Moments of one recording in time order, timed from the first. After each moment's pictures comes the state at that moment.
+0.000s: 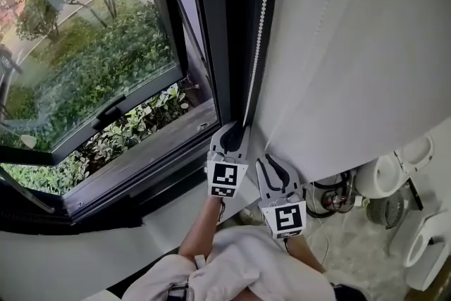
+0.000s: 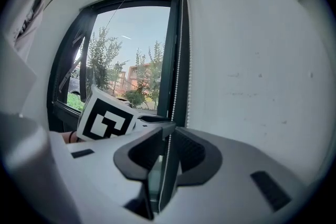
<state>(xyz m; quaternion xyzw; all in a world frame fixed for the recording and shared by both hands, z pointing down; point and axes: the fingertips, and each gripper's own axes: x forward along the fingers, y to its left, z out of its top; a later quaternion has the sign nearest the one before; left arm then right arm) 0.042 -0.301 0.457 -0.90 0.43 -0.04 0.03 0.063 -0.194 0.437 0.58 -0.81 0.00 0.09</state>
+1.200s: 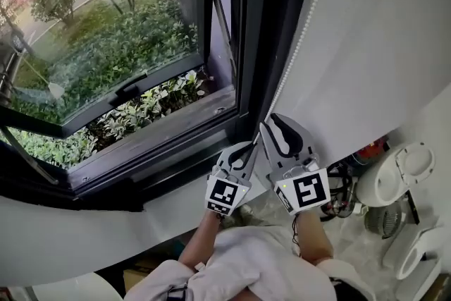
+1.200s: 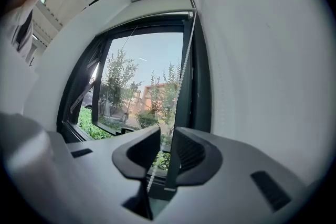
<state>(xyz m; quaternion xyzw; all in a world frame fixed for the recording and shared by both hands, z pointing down) 0.017 -0.202 0.462 -0.93 0.37 -0.01 0.00 0.020 -0.210 0.327 0.50 -0.86 -0.09 0.01</state>
